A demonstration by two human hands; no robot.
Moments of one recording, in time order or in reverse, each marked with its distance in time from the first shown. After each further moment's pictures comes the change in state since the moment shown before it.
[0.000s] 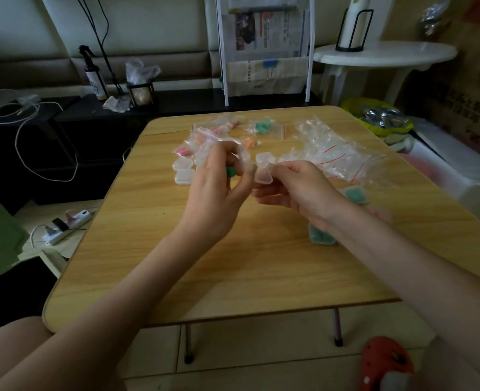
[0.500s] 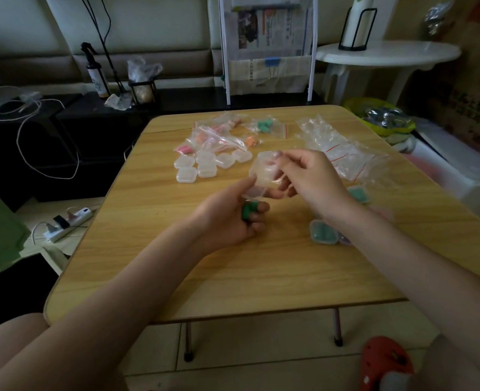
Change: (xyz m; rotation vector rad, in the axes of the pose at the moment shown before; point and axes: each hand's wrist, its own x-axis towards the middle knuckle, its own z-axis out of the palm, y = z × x) left_hand 0.003 0.000 0.010 -1.118 -0.559 -1.043; right_hand 0.006 0.001 -0.012 -0.452 0.176 -0.226
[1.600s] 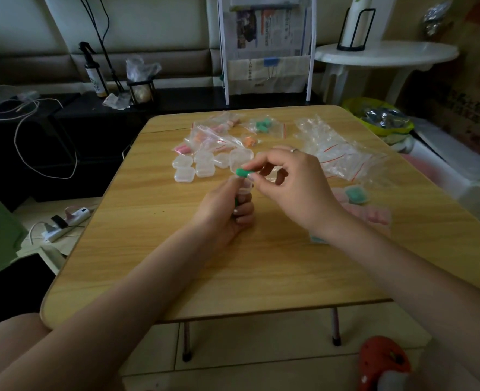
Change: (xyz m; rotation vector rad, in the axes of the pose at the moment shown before) left_hand 0.016 -0.009 -0.004 -0.127 0.268 0.244; right_hand -0.013 -0.010 0.013 -0.226 0.027 -0.454
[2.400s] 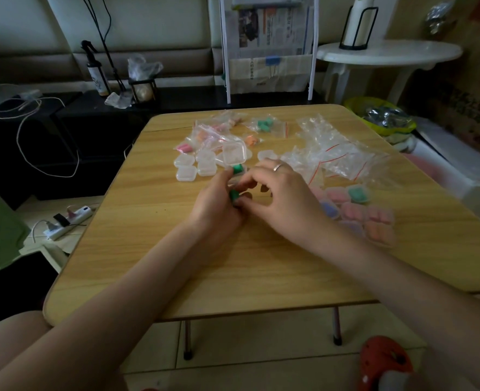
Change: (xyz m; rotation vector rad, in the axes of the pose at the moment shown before) left_hand 0.002 0.004 -0.005 -0.002 0.042 0.070; right_hand -0.011 0.002 0.018 -0.171 -0.118 -0.060
